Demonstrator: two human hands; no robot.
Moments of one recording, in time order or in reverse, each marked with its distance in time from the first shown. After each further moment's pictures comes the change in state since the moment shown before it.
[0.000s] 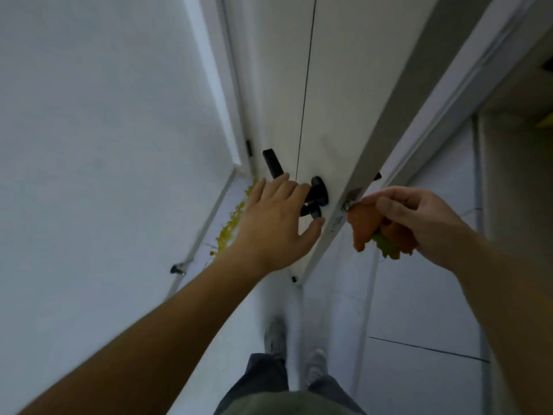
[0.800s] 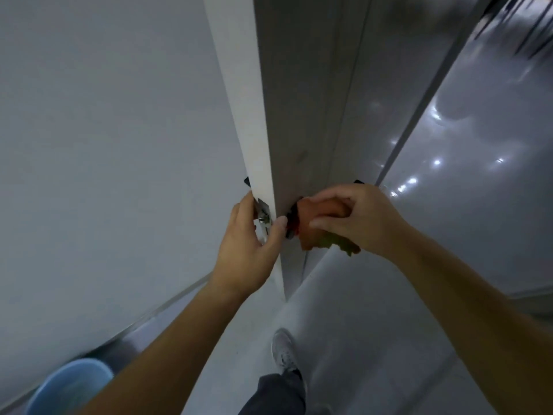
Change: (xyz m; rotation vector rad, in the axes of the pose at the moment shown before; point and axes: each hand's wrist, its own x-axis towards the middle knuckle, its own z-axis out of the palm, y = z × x) left_hand -0.128 -0.113 -0.055 -0.485 0.576 -0.865; right_hand 0.156 -0.061 0.226 -0.651 -0.520 -0.506
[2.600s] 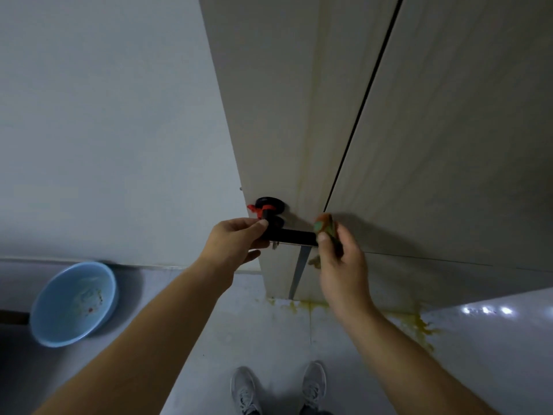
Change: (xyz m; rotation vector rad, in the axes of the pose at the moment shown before) left_hand 0.147 -0.014 -0.029 -0.677 0.513 -0.823; right_hand 0.200 0.021 0.046 0.408 -0.098 0.079
